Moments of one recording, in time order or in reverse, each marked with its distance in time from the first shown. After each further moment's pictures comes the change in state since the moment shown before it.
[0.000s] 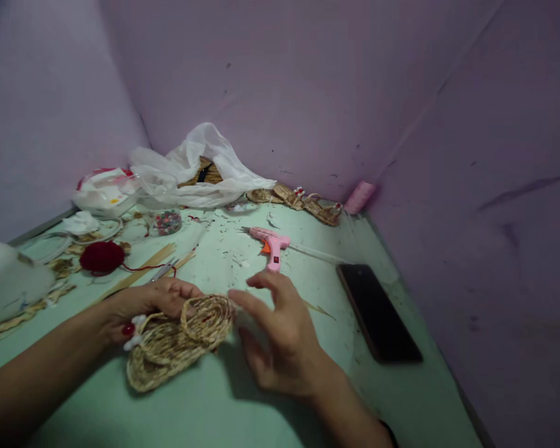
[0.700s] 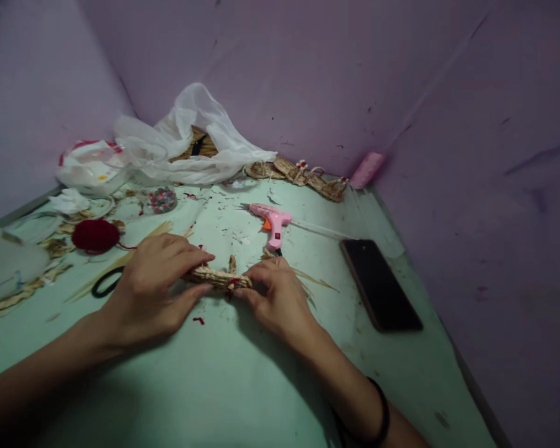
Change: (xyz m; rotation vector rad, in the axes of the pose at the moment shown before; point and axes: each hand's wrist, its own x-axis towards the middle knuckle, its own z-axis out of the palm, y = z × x) left_hand -0.008 -0.012 0.022 1.513 0.572 1.265; right_hand 0.000 0.015 0.024 0.147 -0.211 0.416
